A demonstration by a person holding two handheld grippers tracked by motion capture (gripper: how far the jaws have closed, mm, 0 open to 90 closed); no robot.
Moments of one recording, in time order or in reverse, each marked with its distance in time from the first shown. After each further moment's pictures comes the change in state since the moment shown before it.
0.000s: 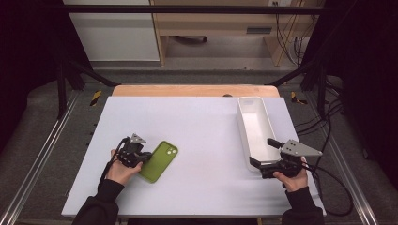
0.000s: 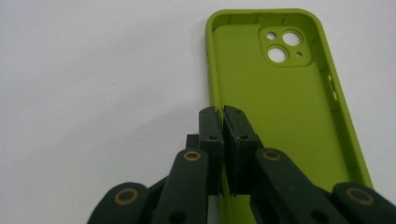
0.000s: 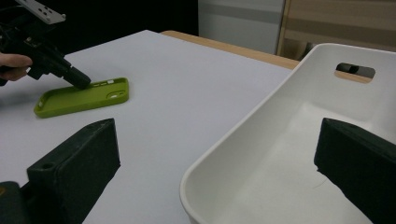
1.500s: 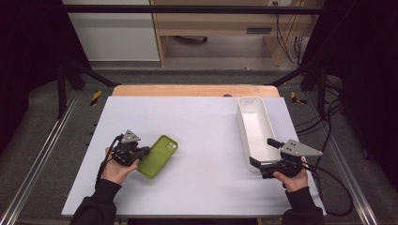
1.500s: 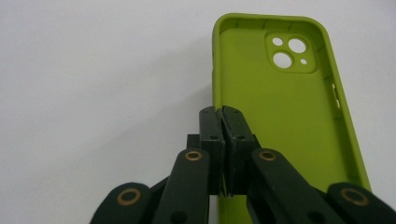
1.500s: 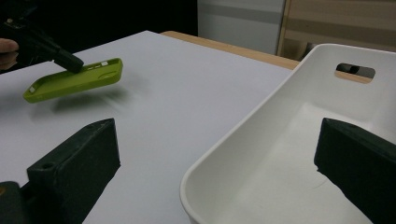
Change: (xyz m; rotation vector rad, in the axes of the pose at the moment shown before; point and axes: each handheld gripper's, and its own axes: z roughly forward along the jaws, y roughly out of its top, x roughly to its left) left arm -0.002 0.006 -0.029 -0.132 -0.003 0.011; right arm 0.000 0.000 0.000 -0.001 0.003 0.000
